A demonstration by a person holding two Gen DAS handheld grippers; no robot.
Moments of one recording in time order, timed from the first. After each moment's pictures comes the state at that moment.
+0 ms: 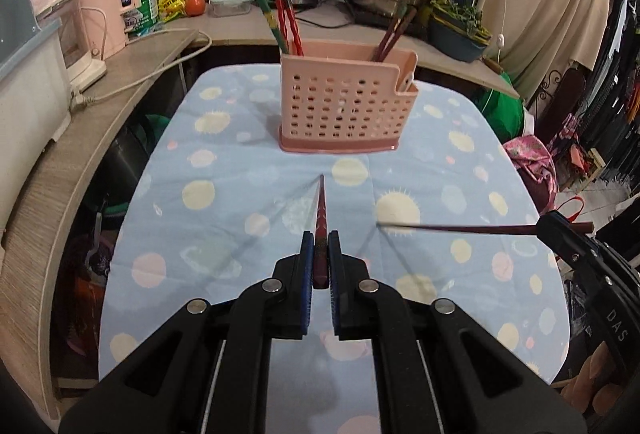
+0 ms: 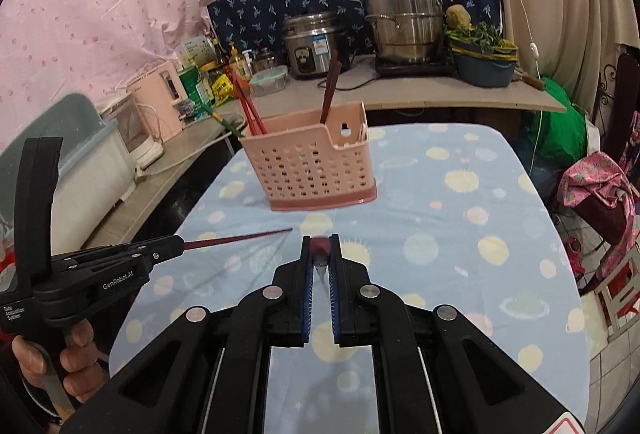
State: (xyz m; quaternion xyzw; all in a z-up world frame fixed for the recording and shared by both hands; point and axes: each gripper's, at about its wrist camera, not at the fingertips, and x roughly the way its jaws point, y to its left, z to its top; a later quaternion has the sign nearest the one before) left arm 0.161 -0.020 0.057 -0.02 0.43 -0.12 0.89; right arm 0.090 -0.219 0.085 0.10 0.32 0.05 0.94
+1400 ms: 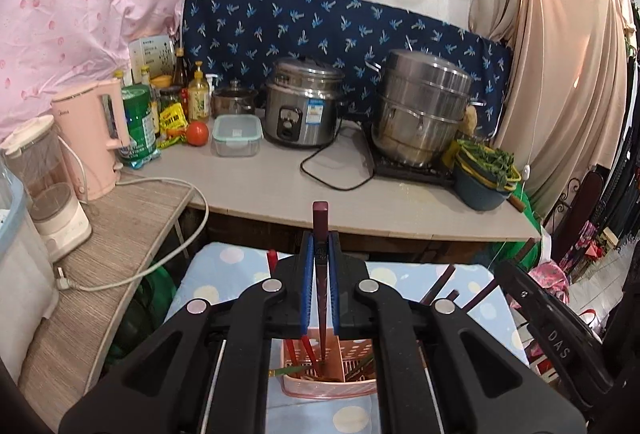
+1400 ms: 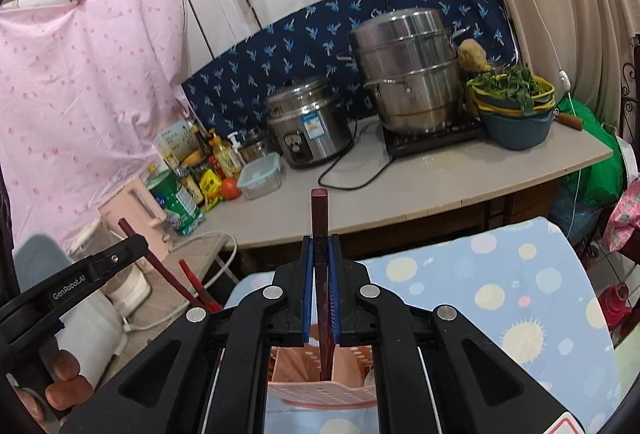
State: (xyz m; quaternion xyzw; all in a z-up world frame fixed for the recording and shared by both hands) left arm 0.358 -0.040 0.175 -0.05 0.28 -0.09 0.95; right arm 0.320 -0.249 0.136 0.18 0.25 0.04 0.95
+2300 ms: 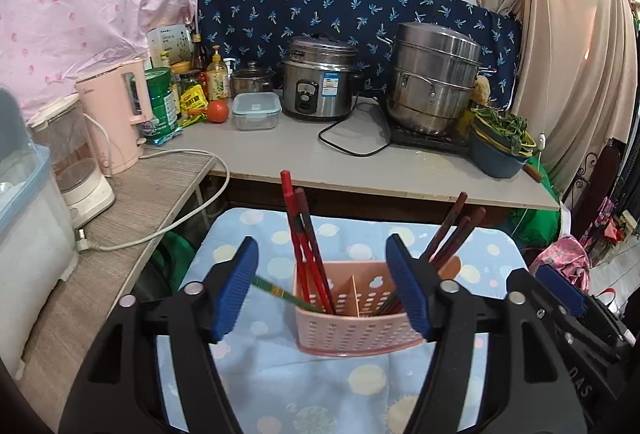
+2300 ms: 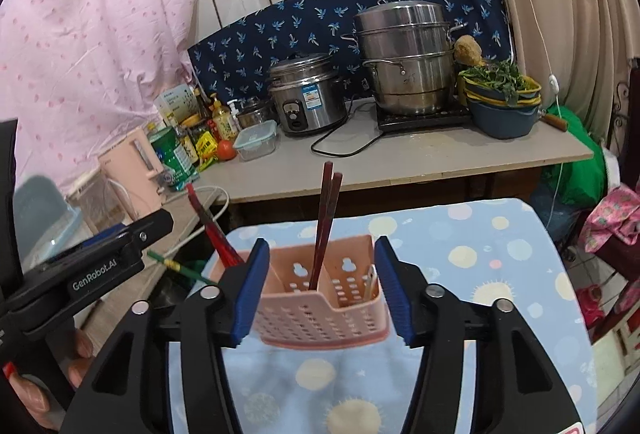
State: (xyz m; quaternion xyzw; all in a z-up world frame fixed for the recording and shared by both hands) left arm 0.306 -0.048 0.140 -0.02 0.30 -0.05 0.95; right arm 0.250 -0.231 0.123 0.12 0.27 0.03 0.95
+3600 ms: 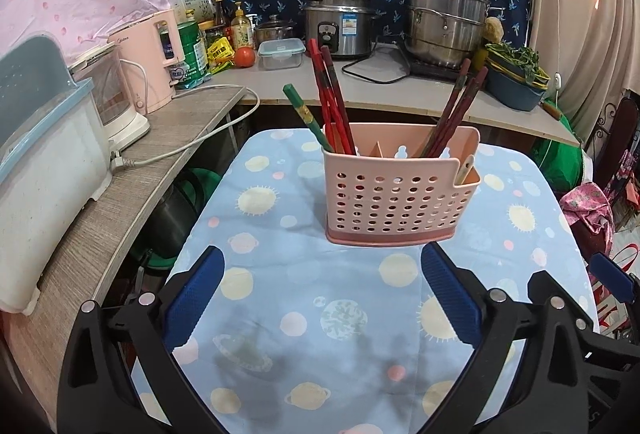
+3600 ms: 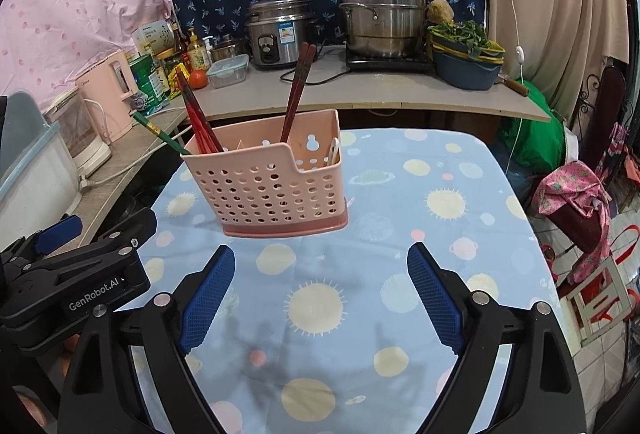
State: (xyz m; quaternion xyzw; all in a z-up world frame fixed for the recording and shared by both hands) left arm 0.219 -0.044 0.074 0.01 0.36 -0.01 0.93; right arm 0.174 -0.216 0.072 0.07 0.36 -0.02 0.93
